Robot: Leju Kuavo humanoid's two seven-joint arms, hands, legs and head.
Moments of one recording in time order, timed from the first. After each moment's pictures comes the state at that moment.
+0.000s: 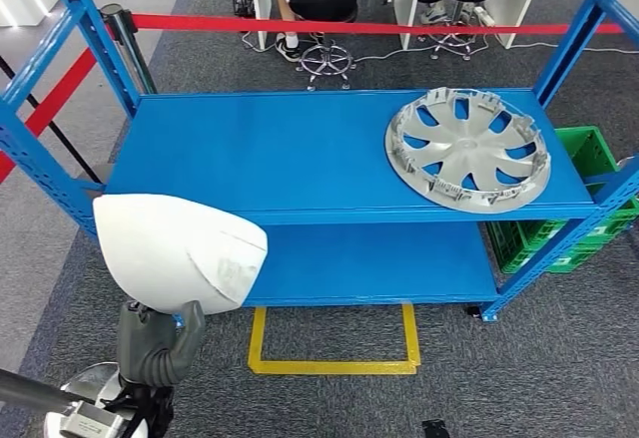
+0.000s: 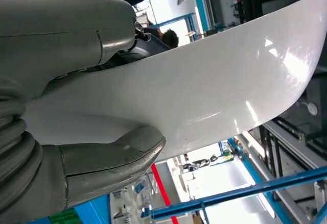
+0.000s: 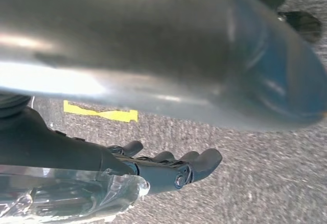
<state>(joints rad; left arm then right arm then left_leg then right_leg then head) 0.18 0.00 -0.37 -1.70 -0.13 0.28 -0.68 -0.09 0.25 -1.08 -0.19 1.16 -0.27 0.01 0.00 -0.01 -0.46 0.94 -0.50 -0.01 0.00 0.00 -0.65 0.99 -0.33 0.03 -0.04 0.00</state>
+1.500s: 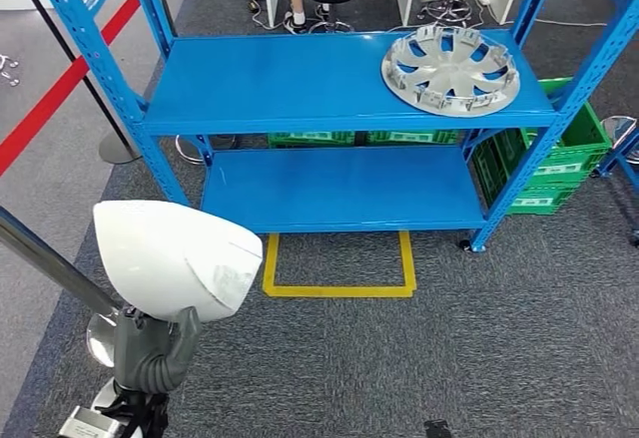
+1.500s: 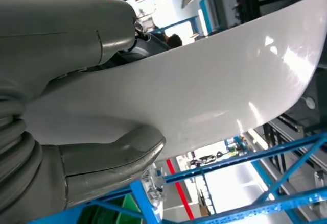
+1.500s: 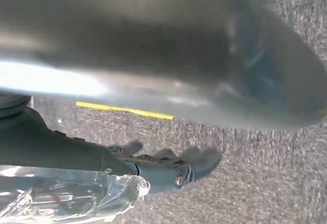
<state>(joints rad) 0.22 -0.01 -0.33 -1.71 -0.15 0.26 -0.68 -0.09 0.25 -1.07 -0.19 1.18 -0.36 -0.07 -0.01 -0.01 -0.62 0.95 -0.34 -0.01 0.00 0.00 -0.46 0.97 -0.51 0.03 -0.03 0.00</state>
